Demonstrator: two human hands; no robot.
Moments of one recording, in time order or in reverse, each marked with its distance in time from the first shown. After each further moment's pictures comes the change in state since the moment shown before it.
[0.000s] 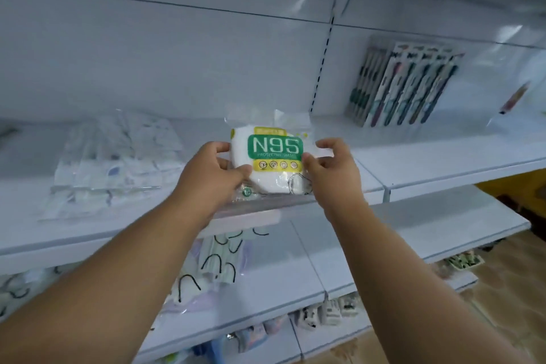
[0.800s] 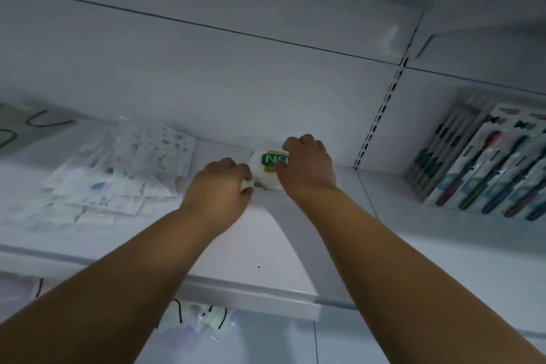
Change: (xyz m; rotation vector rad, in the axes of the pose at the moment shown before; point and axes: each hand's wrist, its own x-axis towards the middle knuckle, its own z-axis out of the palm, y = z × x) left_hand 0.090 -0.005 0.051 0.891 0.294 0.287; right_hand 0.171 -0.022 0.077 -0.807 -0.386 -0.650
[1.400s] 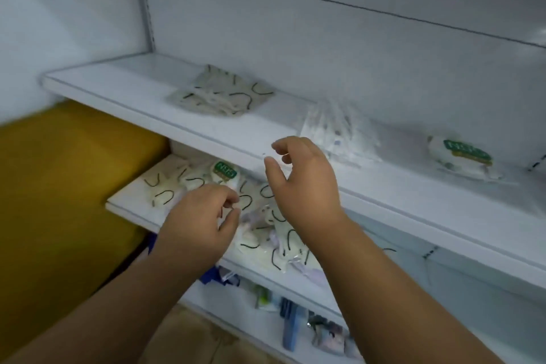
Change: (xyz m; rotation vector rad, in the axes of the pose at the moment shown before) left_hand -0.294 -0.233 -0.191 -0.019 0.124 -0.290; right_hand -0.181 -0.355 0.046 0.592 0.072 -0.346
